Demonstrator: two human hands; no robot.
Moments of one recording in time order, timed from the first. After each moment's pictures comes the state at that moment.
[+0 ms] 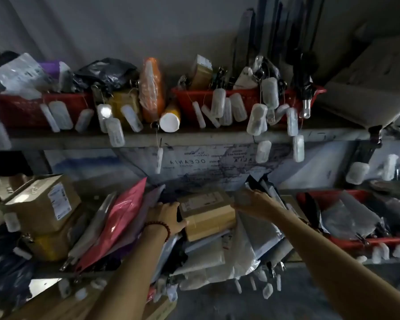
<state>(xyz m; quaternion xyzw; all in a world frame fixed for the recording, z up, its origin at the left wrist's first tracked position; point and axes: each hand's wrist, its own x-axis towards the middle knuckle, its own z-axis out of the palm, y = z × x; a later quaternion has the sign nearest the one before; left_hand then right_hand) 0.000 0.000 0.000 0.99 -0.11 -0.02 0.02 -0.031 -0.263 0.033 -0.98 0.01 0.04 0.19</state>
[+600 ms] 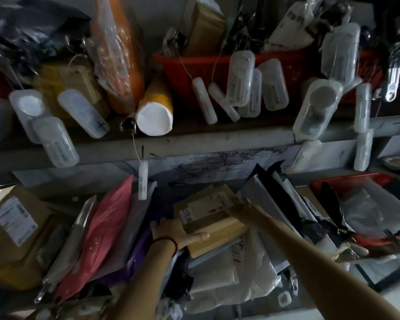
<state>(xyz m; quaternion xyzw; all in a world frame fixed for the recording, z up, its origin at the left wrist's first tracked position) 0.105 -0.019 -0.068 0.98 -0.05 -0.19 0.05 0.090 -0.246 -0.053 -0.93 0.13 0.16 0.30</state>
